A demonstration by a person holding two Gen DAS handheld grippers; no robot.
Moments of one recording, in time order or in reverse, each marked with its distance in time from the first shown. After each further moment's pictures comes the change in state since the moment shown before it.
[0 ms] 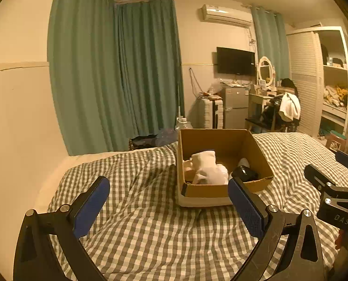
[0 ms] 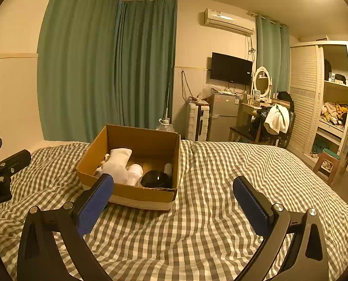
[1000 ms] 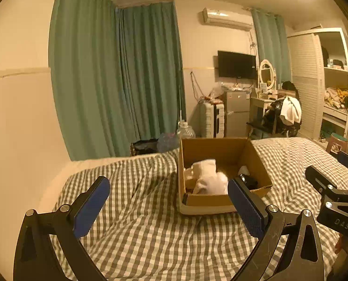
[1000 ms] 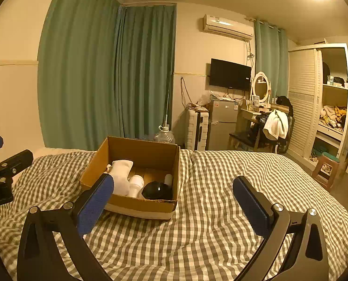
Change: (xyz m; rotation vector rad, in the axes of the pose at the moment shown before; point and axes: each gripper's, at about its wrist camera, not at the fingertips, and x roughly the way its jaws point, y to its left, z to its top) left arm -0.004 0.001 0.015 -0.006 -0.006 0.021; right arm -0.012 0.003 0.019 -0.001 -0.035 -0.003
